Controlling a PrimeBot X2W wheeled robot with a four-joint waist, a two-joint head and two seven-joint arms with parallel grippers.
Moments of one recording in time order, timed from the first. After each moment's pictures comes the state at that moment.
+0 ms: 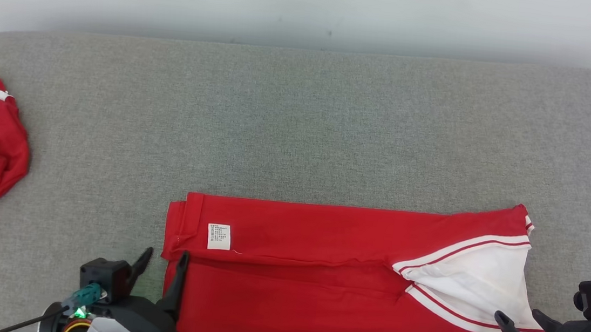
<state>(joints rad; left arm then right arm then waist) -0.39 0.44 -0.80 0.38 -0.94 0.22 -0.22 0.04 -0.36 -0.04 -0.14 0.48 0.13 0.75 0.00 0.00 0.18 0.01</state>
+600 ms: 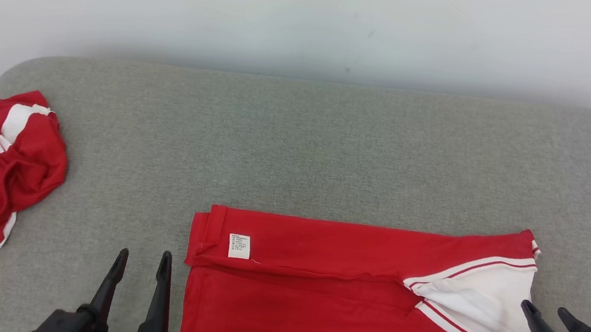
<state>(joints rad) -0.03 0.19 -0.25 0.08 -0.43 0.02 -0.26 0.03 -0.24 -0.21 -0.10 0.48 0.13 0.70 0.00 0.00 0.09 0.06</state>
